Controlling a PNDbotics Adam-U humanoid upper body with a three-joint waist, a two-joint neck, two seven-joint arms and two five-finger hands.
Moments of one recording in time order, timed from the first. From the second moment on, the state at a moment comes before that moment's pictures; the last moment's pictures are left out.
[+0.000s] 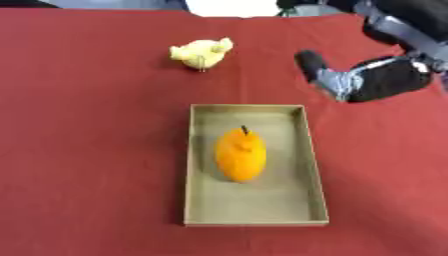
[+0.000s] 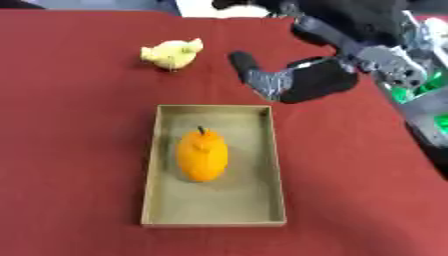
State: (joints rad) left arm -0.43 0.67 0.02 -1.98 -0.38 0.16 0.45; right arm -0.70 -0.84 0.17 -1.98 0.42 -0.19 0.18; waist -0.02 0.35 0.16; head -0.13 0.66
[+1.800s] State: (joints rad) left arm -1.10 0.50 -0.28 -1.19 -0.91 0.04 -0.52; right arm -0.69 -0.85 -0.02 -1.99 0.12 -0.04 -0.10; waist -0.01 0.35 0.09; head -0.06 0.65
